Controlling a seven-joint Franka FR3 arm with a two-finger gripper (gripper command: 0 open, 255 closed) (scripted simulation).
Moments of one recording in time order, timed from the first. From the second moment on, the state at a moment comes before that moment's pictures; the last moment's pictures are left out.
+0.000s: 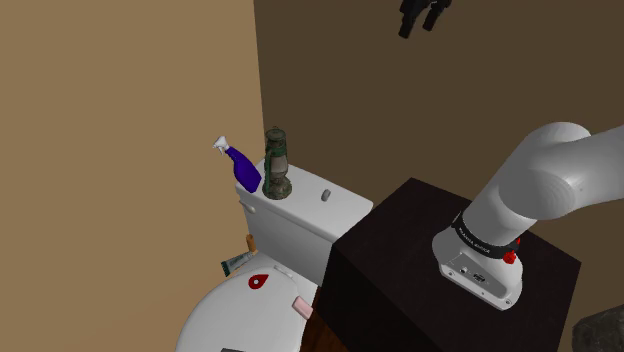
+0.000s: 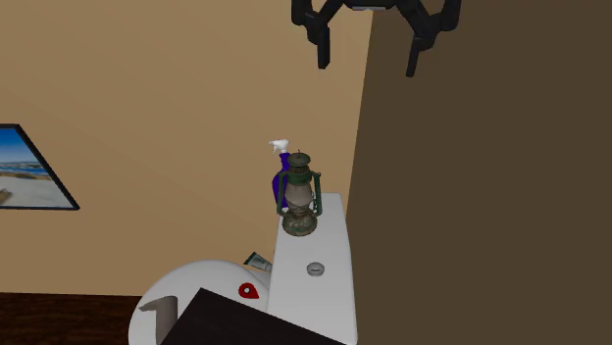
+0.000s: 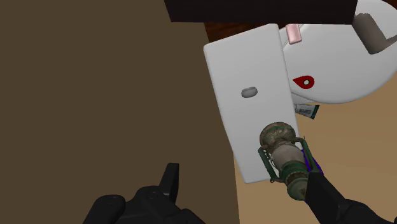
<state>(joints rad) 0.02 -0.75 -0.05 -2.29 -0.07 1.67 0.01</state>
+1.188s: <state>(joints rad) 0.10 -0.37 0.01 -2.41 0.01 2.19 0.06</state>
